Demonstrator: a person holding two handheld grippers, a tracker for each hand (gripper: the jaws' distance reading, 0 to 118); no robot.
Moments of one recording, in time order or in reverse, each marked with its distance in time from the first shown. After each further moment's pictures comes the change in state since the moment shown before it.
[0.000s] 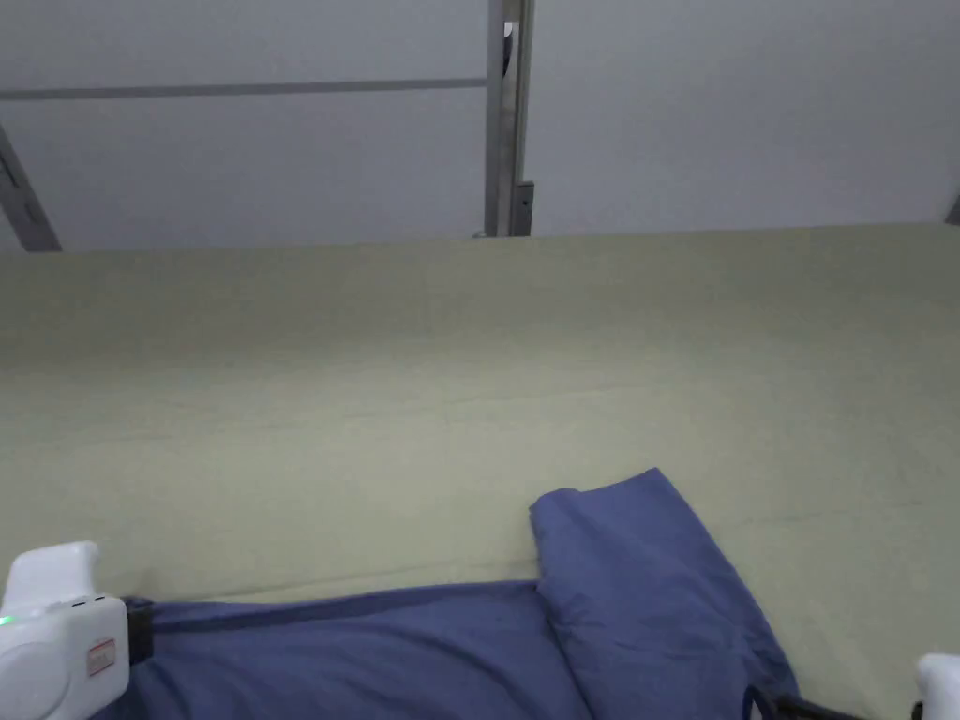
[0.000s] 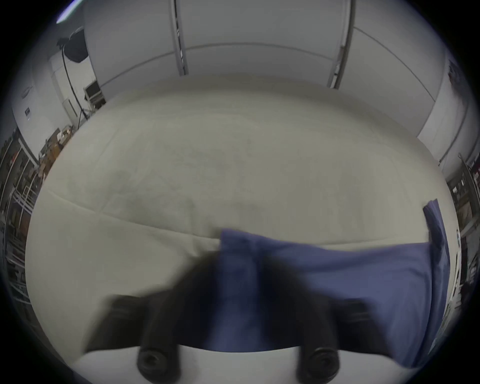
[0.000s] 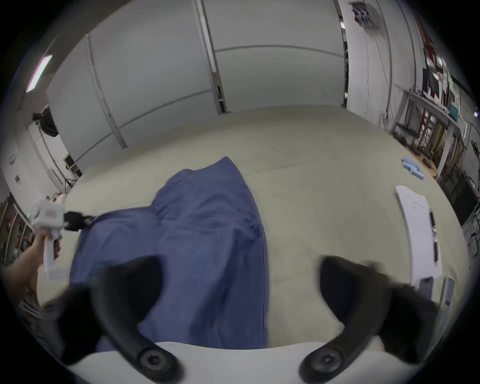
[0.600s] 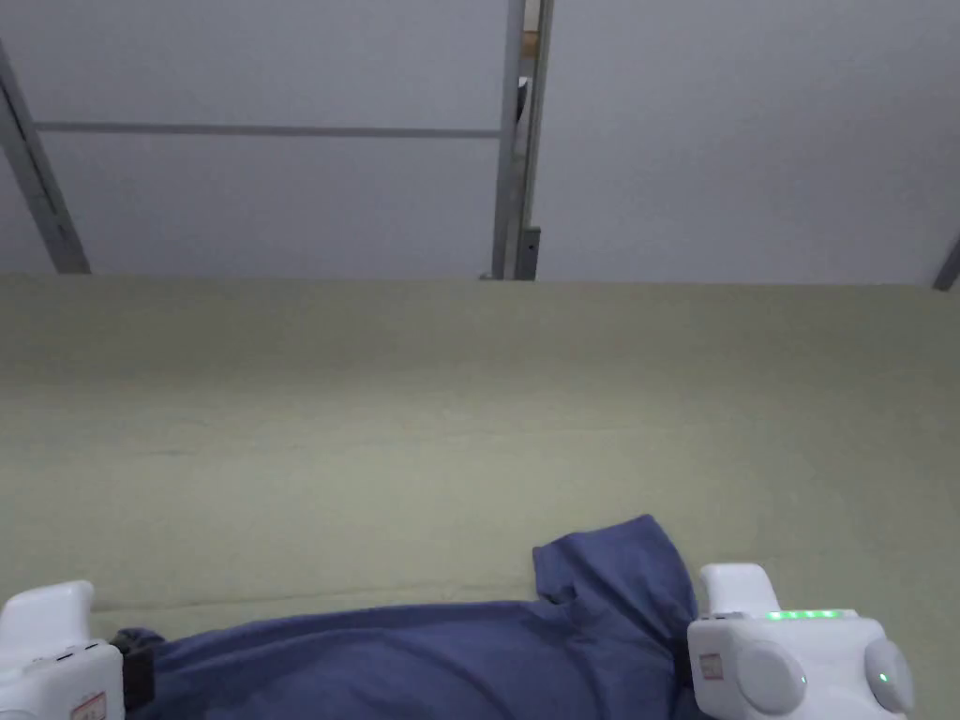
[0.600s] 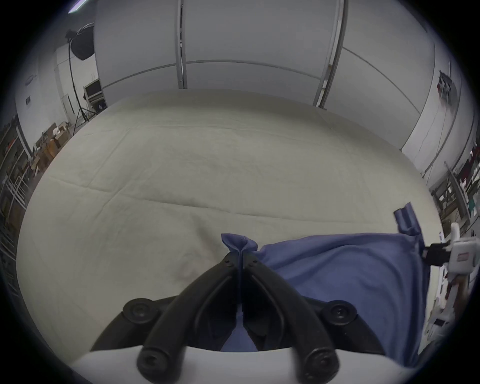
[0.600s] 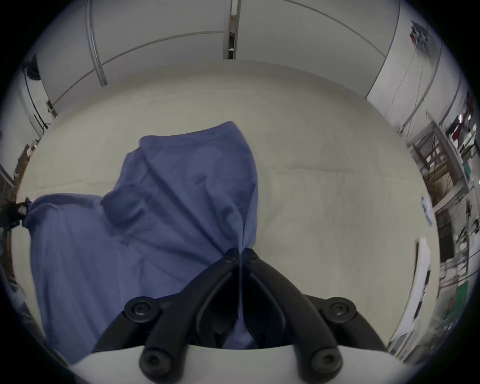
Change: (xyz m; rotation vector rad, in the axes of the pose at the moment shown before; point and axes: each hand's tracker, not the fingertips) left arm -0.001 -0.026 0.071 0.012 -0.048 0.059; right arm -0.026 0.042 -0.086 -0.293 -0.076 0.167
